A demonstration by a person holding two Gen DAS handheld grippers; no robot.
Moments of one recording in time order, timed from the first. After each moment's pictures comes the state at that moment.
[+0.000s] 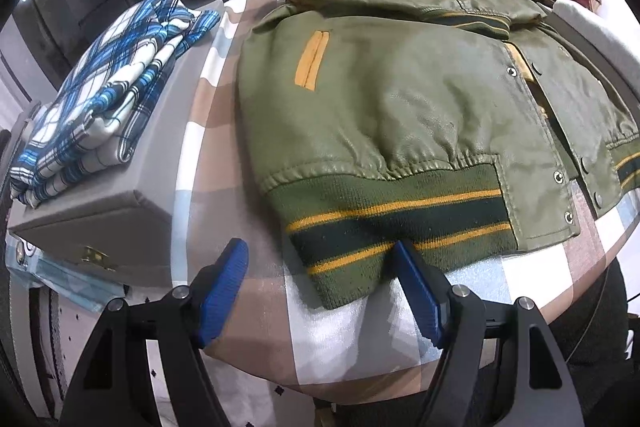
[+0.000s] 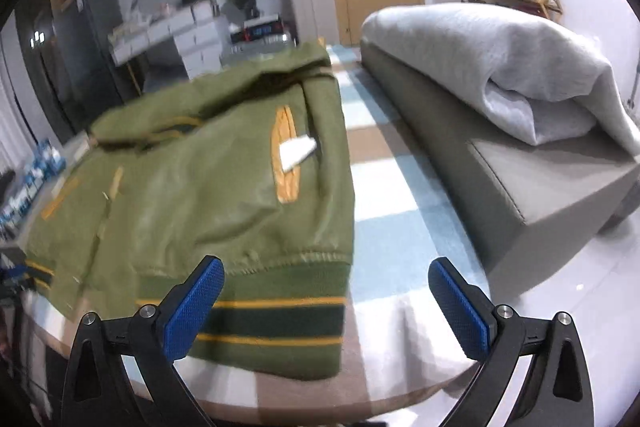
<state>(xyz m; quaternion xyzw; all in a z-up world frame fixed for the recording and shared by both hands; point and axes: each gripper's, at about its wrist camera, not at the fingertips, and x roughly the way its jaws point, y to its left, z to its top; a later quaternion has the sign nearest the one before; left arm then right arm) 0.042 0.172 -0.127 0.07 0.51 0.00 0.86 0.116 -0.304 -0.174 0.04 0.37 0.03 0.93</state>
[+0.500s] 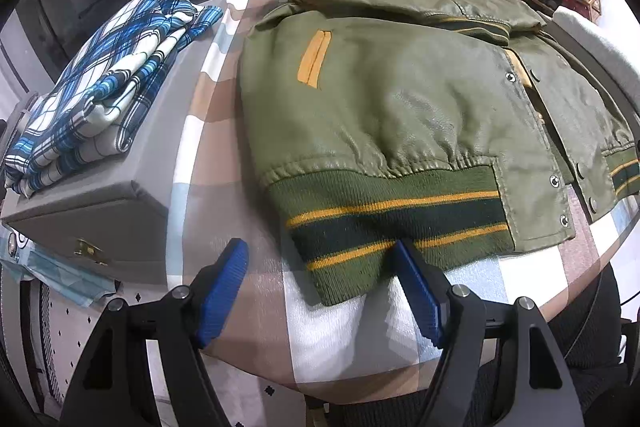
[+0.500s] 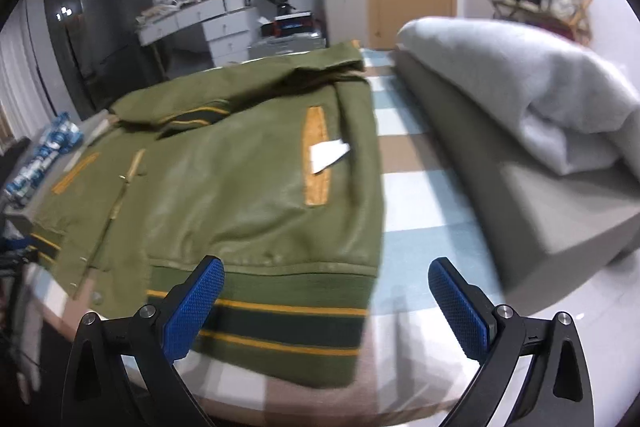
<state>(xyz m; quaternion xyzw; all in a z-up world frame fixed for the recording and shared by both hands) 0.039 0.176 -0.128 0.05 0.51 -0.01 0.86 0.119 -0.302 -0.170 0.02 0.37 0.09 0.93</state>
